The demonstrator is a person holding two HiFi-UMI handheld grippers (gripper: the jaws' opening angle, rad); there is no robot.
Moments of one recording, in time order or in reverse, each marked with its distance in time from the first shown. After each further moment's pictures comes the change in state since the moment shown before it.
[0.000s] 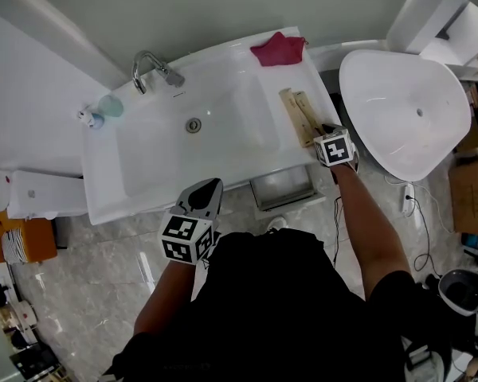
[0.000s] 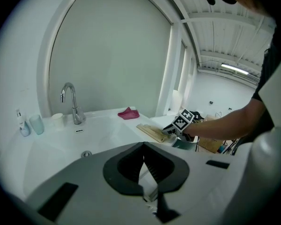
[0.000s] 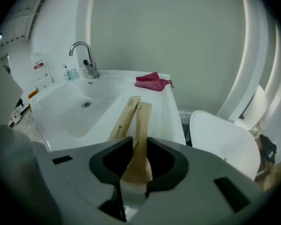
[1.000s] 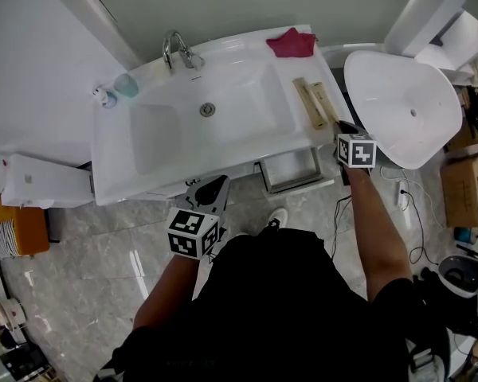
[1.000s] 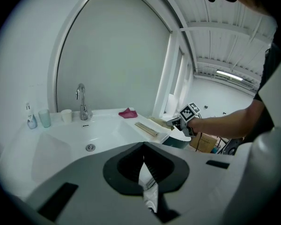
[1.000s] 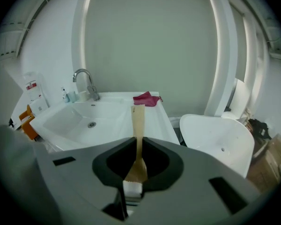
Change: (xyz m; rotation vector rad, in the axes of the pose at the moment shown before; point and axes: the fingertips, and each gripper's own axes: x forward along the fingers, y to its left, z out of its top) left arm -0.086 0.012 -0.036 -0.023 -0.037 -0.057; right arm -0.111 0.042 0.016 0.182 -0.156 -0.101
